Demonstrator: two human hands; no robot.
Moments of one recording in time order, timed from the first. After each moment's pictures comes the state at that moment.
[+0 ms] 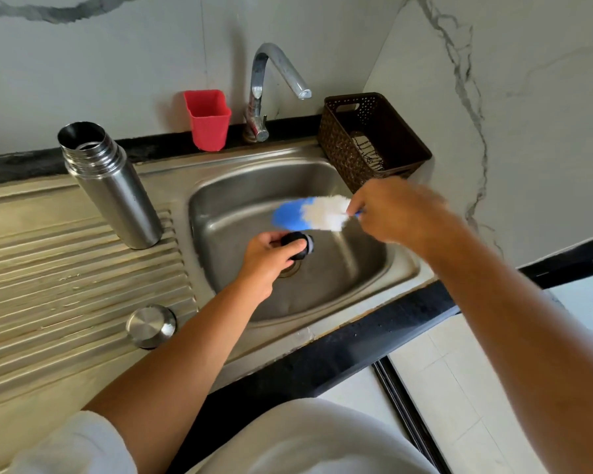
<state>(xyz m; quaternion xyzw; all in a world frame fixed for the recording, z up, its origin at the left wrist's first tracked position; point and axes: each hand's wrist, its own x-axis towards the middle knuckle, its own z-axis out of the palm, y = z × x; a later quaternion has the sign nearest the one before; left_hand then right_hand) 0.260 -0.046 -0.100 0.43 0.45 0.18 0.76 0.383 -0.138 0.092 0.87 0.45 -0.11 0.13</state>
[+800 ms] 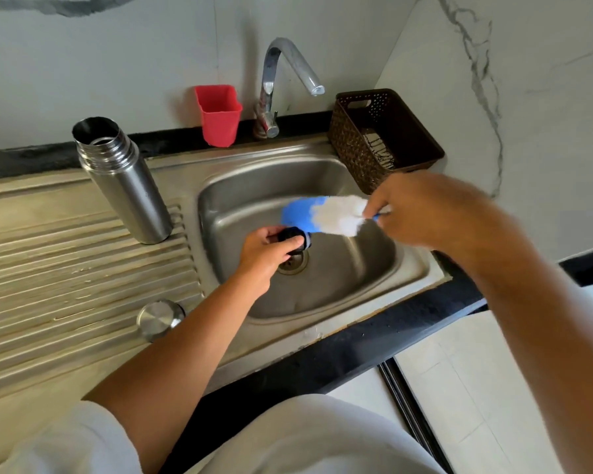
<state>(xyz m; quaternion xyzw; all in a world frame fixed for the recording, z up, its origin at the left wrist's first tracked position) 0.254 -0.036 -0.103 0.44 0.46 0.22 0.74 0.378 -0.145 0.104 0.87 0.46 -0.11 0.13</state>
